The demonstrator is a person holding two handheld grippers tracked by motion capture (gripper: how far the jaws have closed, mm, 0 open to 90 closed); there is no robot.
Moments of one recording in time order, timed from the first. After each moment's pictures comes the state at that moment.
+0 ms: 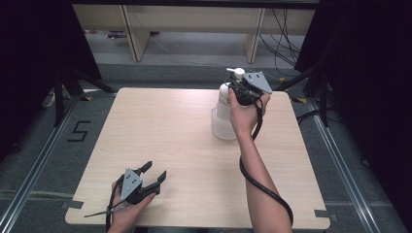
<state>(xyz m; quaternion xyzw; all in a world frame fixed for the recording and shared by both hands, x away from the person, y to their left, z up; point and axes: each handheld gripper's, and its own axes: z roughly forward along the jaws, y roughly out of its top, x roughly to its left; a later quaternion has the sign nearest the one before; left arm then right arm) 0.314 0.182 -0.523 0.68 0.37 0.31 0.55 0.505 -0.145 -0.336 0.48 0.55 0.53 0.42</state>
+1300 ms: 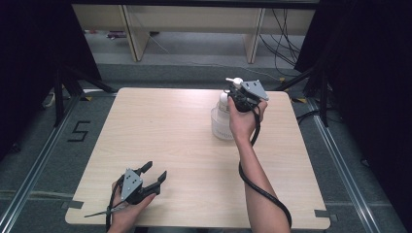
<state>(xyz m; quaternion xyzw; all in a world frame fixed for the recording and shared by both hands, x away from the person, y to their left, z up) 0.314 0.182 -0.523 0.68 0.37 0.31 0.55 0.509 -0.147 -0.367 0.50 0.57 0.51 0.40</state>
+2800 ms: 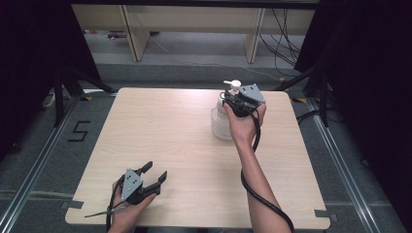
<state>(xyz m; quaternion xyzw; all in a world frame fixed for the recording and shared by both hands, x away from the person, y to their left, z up) 0.313 0.181 -0.523 0.68 0.37 0.31 0.55 0.497 -0.144 -0.372 0.49 0.60 0.48 0.41</state>
